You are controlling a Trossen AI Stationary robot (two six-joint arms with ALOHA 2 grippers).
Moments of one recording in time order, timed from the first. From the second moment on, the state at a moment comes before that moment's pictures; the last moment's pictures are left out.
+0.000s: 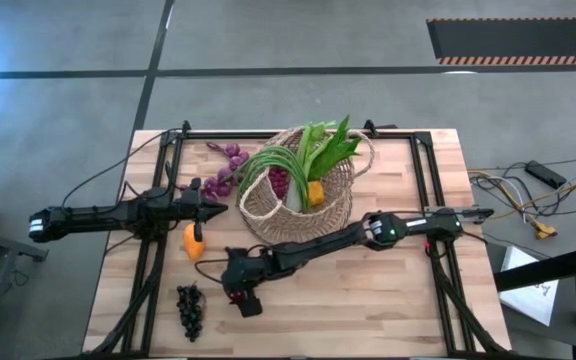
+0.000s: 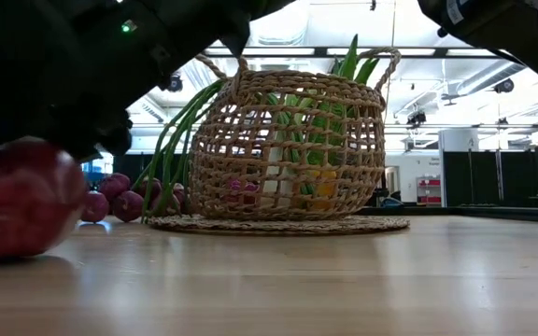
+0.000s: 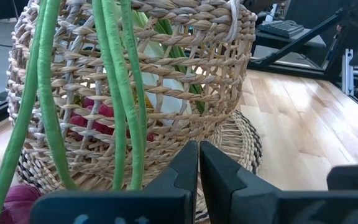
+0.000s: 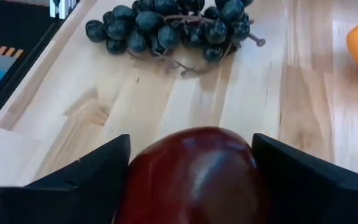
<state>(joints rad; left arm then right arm) 0.15 0.25 0.01 0.04 -0.01 -0.10 0.25 2.64 2.35 -0.44 -0.11 0.00</state>
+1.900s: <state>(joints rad) 0.15 0.25 0.01 0.04 -0.01 -0.10 0.10 1.46 0.84 0.32 0.76 0.00</state>
